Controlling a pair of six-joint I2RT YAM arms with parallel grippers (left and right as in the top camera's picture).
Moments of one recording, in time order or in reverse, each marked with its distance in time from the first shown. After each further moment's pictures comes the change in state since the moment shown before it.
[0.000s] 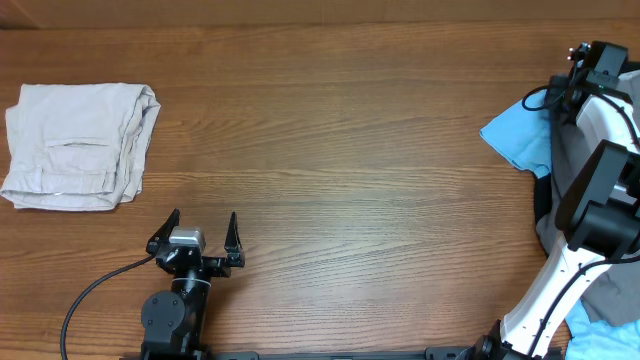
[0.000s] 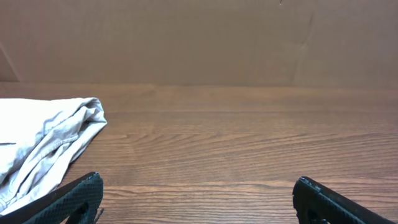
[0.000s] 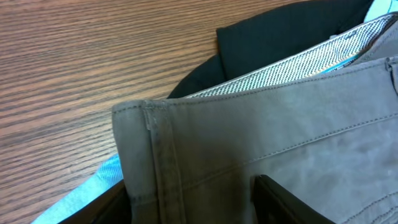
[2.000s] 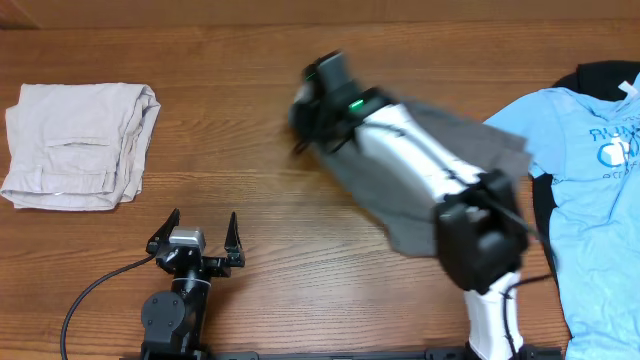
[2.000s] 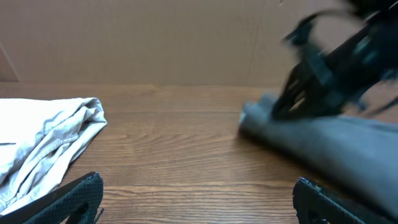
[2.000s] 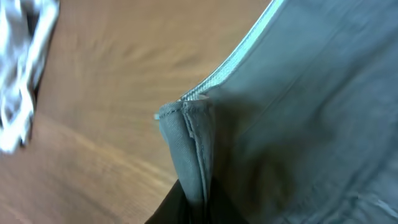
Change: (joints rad) left arm 0.000 0.000 0.000 0.000 0.000 0.000; right arm 1.013 -0.122 0.002 -0.227 -0.341 0.650
